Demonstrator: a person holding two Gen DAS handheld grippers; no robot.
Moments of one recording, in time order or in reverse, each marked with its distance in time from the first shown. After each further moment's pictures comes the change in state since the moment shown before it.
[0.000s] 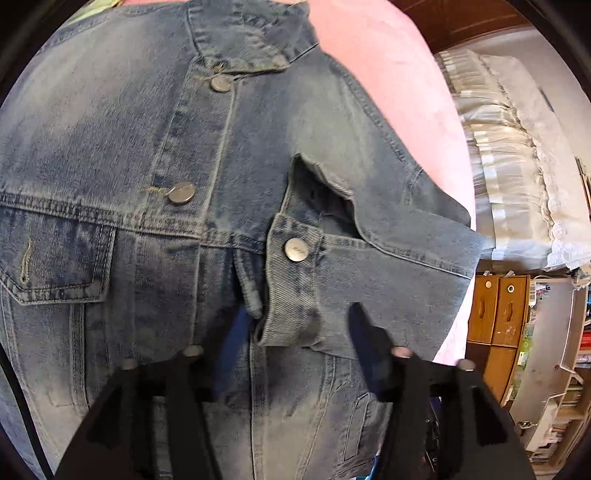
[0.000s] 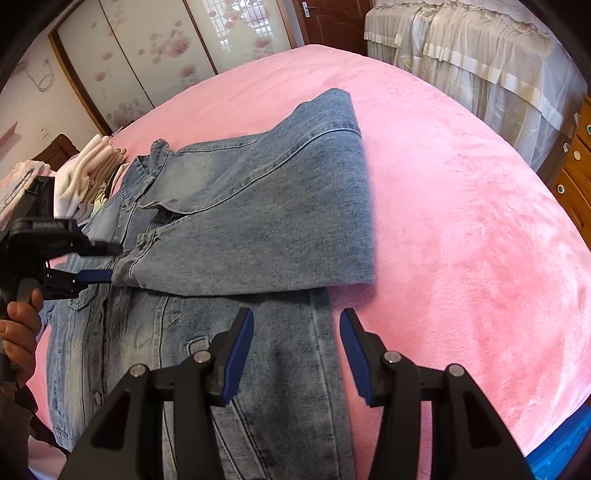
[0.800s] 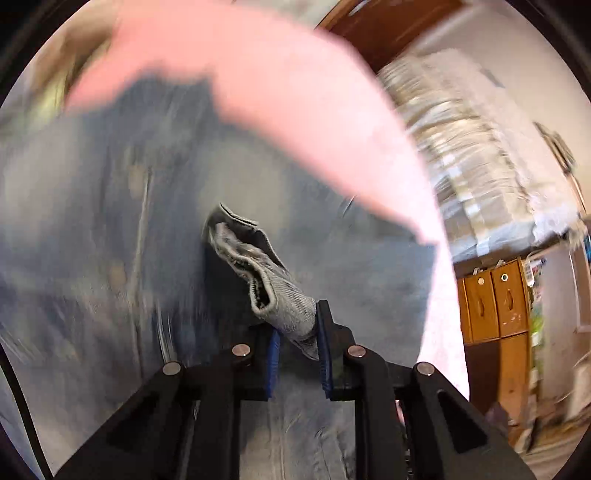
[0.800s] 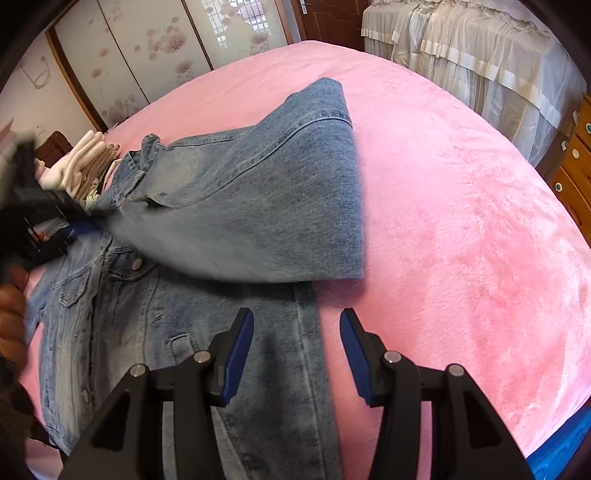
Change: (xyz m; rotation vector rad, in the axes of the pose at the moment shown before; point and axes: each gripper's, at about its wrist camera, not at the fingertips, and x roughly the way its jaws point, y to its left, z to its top) left arm -0.041 -0.085 0.001 0.246 -0.262 -0.025; right arm 0.016 -0.013 0.002 -0.008 0.022 -0.029
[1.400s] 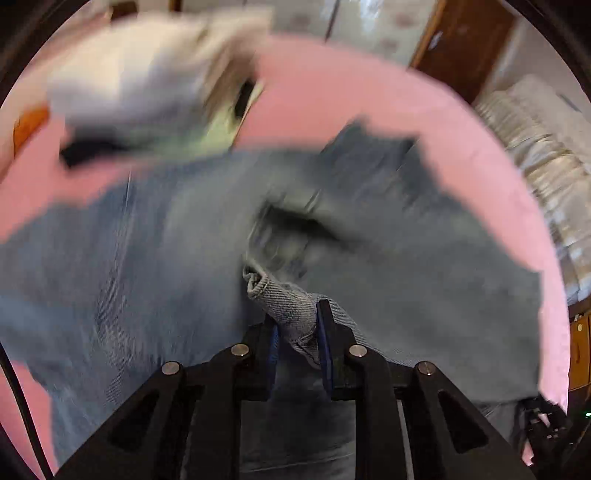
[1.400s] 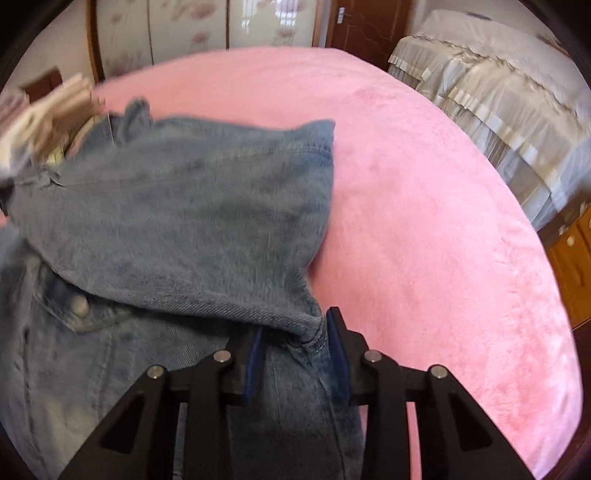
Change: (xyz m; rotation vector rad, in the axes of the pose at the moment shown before) left arm -0.011 0.194 0.009 -0.123 -0.065 0.409; right arm 0.068 0.063 0.049 -0.241 -0.003 -0.213
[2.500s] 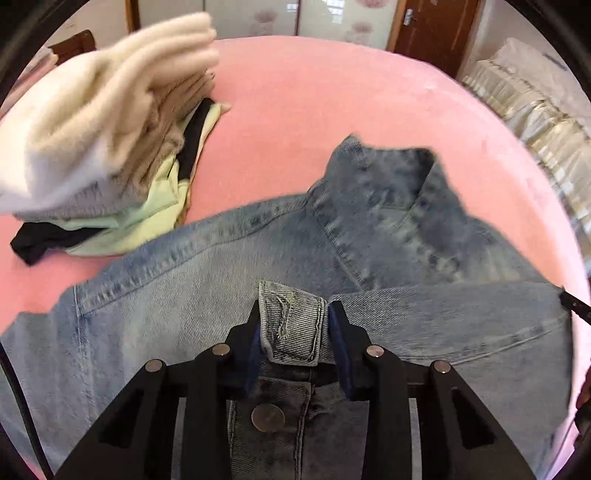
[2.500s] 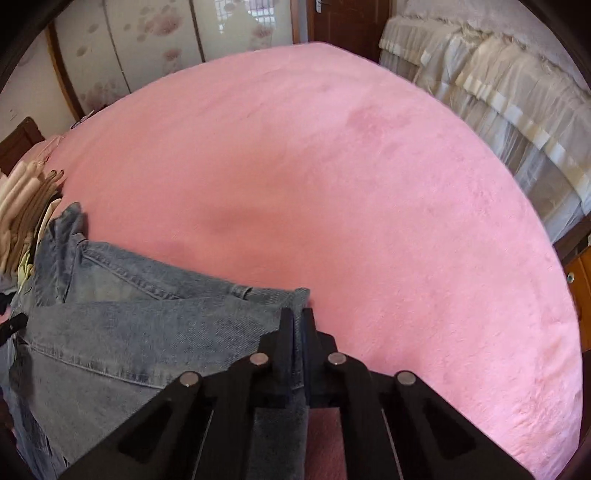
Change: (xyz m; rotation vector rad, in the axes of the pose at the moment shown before) left arm 0.062 -0.039 0.090 0.185 -0.044 0.071; right arm 0.099 -0.056 0.153 0.152 0.049 0.070
